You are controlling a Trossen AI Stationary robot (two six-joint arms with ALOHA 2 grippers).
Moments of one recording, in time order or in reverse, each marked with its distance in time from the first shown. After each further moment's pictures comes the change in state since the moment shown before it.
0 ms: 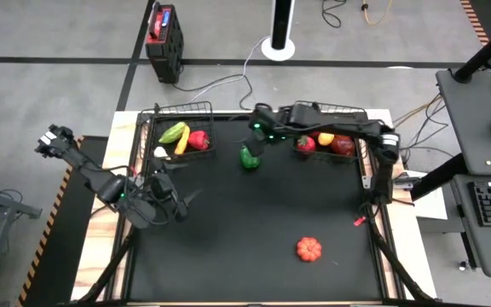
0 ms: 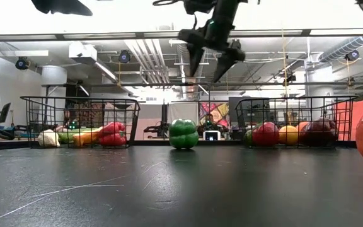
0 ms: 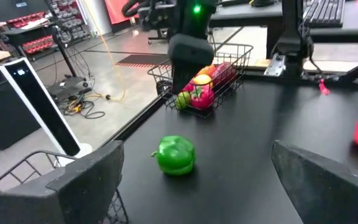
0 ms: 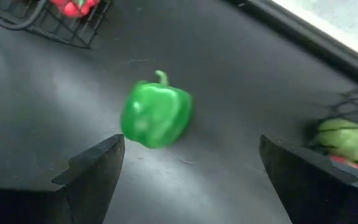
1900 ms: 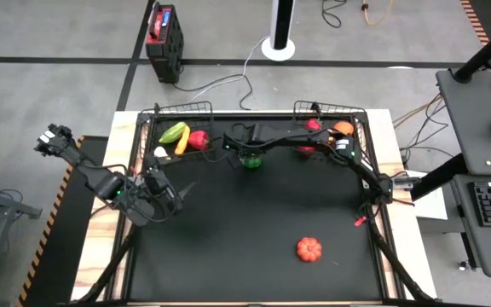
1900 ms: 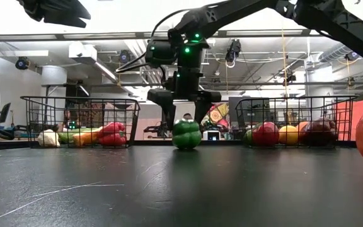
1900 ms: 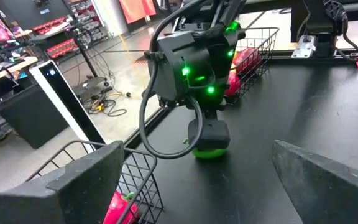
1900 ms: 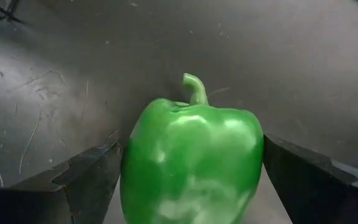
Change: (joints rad) left arm 0.000 -0.080 -0.059 -0.148 -0.051 -0.039; right arm 0.036 0.442 0.226 0.006 0.069 0.095
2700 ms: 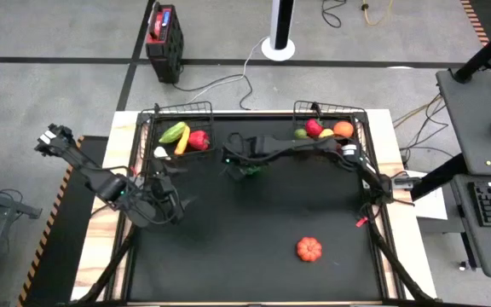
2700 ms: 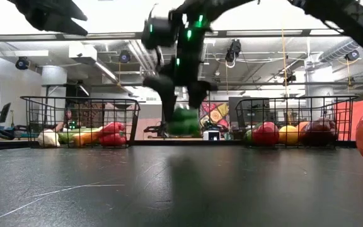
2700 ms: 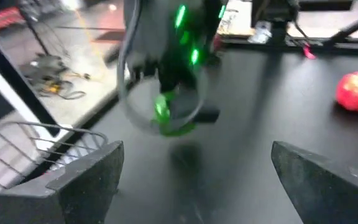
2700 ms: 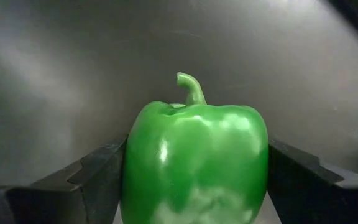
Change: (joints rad) left arm 0.000 0.005 -0.033 0.065 0.174 -0.045; right arm 0.098 -0.073 -0.051 0.032 0.053 -0.110
